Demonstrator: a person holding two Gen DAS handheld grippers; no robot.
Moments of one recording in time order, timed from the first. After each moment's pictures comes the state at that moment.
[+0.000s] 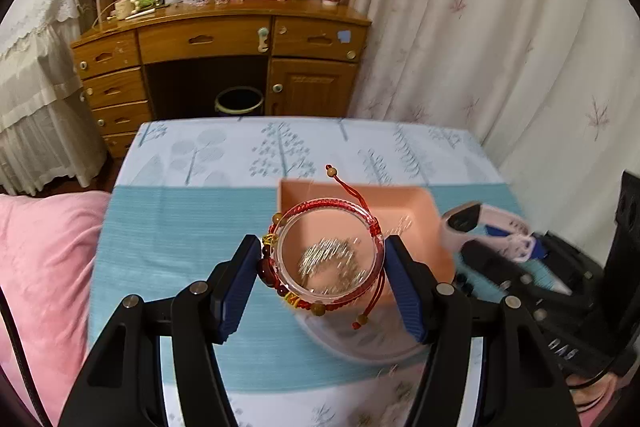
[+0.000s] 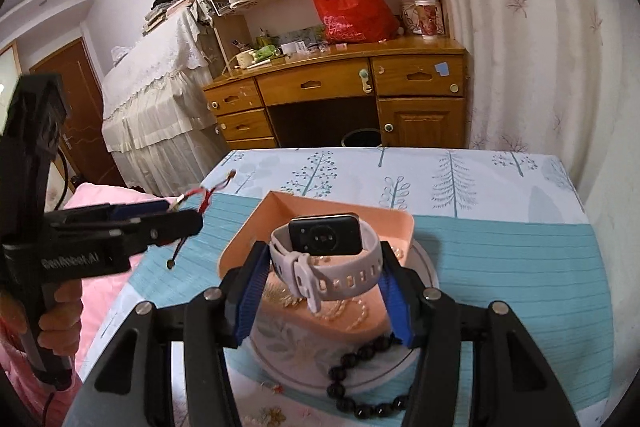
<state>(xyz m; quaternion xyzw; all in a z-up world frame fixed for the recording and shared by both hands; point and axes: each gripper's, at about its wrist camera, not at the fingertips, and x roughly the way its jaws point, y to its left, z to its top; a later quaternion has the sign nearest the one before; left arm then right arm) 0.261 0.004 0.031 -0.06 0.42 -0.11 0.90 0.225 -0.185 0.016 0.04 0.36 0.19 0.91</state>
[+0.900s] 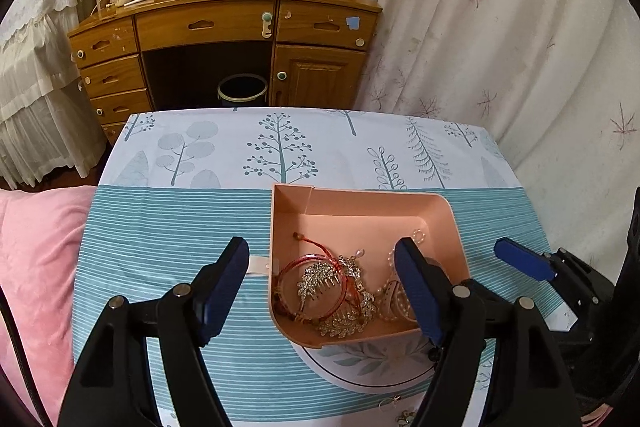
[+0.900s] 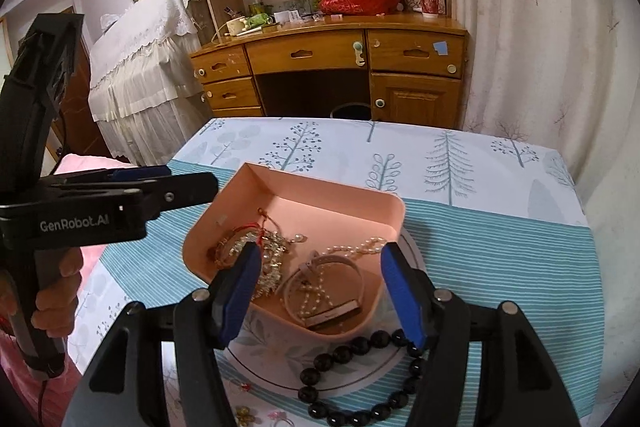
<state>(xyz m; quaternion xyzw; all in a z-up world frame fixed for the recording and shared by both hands) 0.292 -0.008 0.005 -0.06 0.45 -0.09 0.89 0.242 -0.178 -0.002 0.00 0.40 0.17 0.90</state>
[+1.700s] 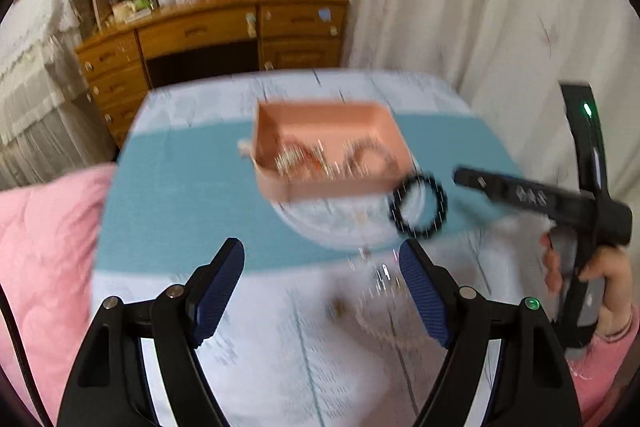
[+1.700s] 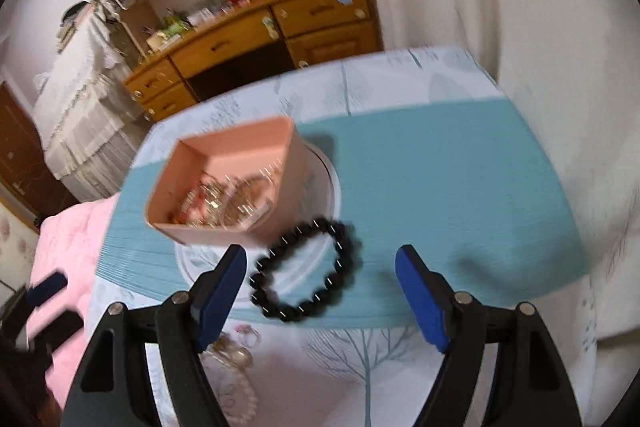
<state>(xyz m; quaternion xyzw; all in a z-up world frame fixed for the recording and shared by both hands) 0.131 -0.027 0.012 0.00 0.45 -0.12 0.88 0.188 -0.252 -0.022 0.11 0.48 0.05 0.87</state>
